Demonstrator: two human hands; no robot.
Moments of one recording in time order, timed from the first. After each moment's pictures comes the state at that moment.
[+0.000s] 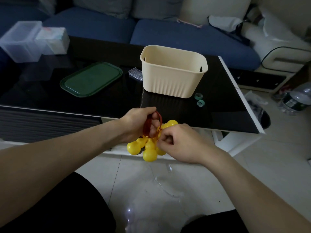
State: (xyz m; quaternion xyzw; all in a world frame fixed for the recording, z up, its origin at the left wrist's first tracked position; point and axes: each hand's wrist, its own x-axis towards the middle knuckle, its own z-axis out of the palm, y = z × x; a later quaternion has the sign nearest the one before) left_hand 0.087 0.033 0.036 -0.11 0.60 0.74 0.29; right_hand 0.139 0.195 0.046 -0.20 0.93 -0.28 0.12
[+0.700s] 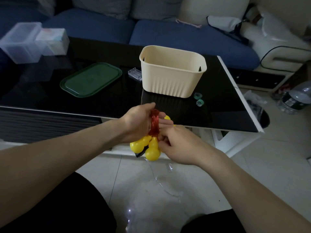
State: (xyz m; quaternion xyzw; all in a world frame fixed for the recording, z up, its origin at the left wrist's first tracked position) left_hand 0.090 0.036 0.040 -0.07 0.52 0.78 0.35; right_hand 0.139 0.192 0.041 -0.24 0.94 -0.21 0.10
